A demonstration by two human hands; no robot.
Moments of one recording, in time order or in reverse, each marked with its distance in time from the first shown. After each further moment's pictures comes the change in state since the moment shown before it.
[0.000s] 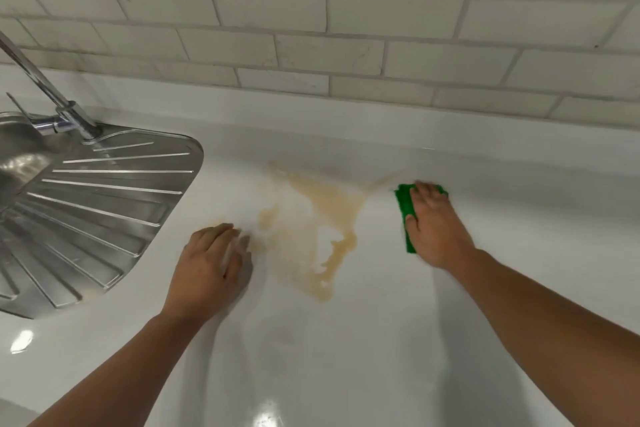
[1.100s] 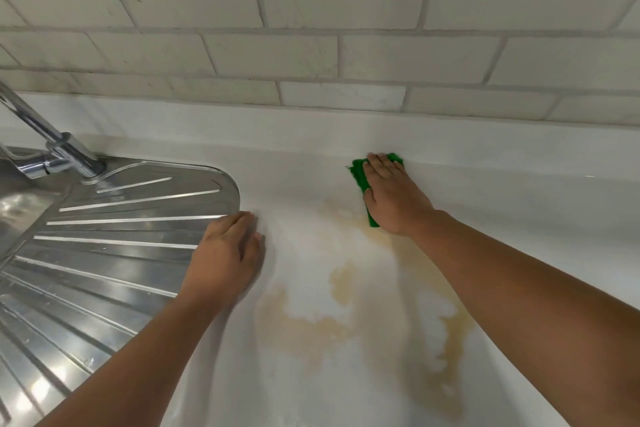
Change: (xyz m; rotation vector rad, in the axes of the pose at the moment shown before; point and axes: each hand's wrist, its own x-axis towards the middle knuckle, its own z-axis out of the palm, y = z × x) left_hand 0.138 -0.131 0.027 -0.096 -0.138 -0.030; right_hand 0.200 -0.161 0.035 0.042 -0.028 -0.147
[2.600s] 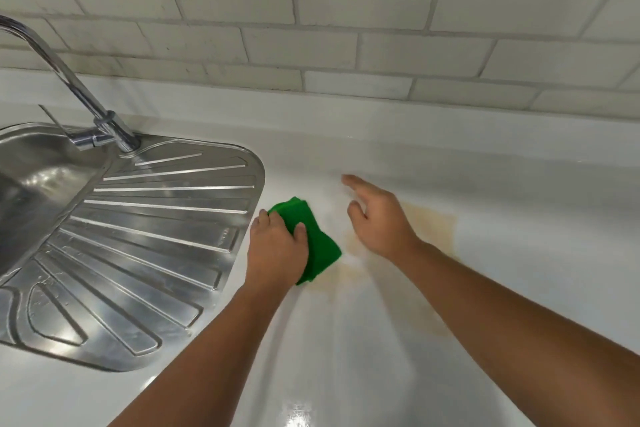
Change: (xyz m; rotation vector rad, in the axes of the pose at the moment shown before) left_hand -0.053 0.062 -0.006 -0.053 -0.127 -0.387; right_hand -0.107 -0.112 -0.025 0.656 0.215 0.028
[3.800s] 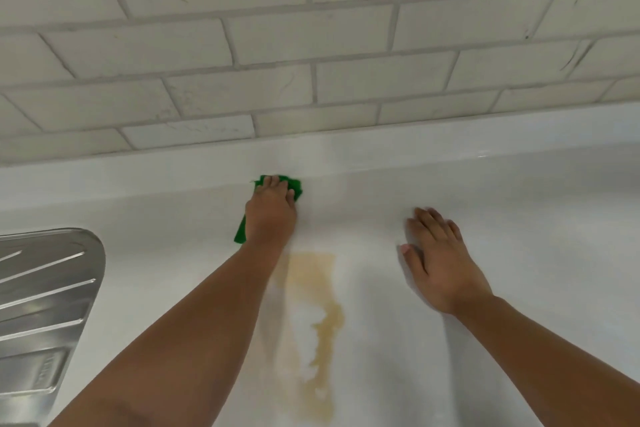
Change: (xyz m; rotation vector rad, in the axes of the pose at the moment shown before) left_hand 0.118 0.217 0.133 0.154 -0.005 0.410; right_hand -0.103 0.200 -0.183 -0.631 0.109 0.324
